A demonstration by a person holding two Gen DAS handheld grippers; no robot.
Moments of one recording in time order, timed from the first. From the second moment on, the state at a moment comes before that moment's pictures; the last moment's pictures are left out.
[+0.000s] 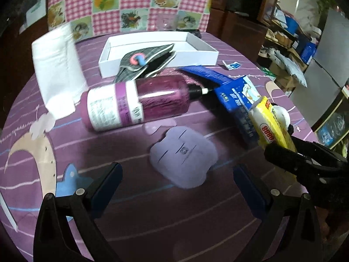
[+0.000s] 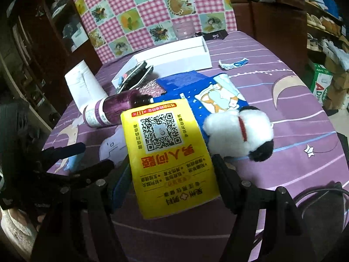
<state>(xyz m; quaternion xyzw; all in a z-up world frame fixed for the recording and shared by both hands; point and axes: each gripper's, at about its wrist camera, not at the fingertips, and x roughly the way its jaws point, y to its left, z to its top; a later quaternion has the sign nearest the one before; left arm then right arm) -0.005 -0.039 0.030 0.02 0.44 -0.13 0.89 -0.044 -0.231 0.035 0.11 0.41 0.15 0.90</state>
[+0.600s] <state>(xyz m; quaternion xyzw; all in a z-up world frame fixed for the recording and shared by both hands) 0.010 -0.049 0.008 0.01 0.46 -0.08 0.88 -0.033 -0.260 0.029 0.21 0.42 0.16 0.87</state>
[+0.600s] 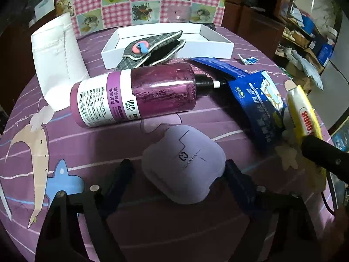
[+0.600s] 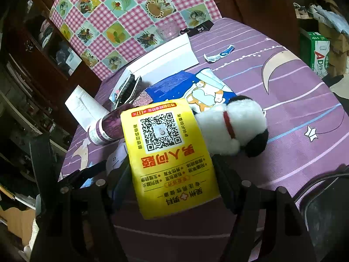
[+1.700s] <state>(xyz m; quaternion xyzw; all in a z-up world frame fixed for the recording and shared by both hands) 0.019 0.000 0.160 -0.06 0.35 -0.05 0.93 0.052 -0.241 0.124 0.20 0.44 0.10 0.87</state>
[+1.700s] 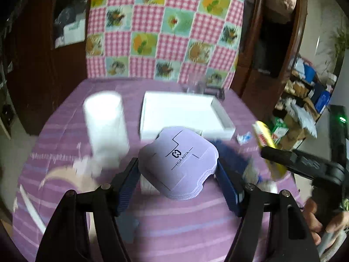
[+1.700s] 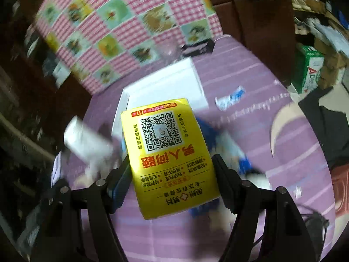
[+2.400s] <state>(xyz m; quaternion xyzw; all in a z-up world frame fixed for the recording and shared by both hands) 0.246 -0.011 0.134 -0.09 0.40 0.00 0.91 0.259 -0.222 0.079 0.25 0.46 0.07 0.85</state>
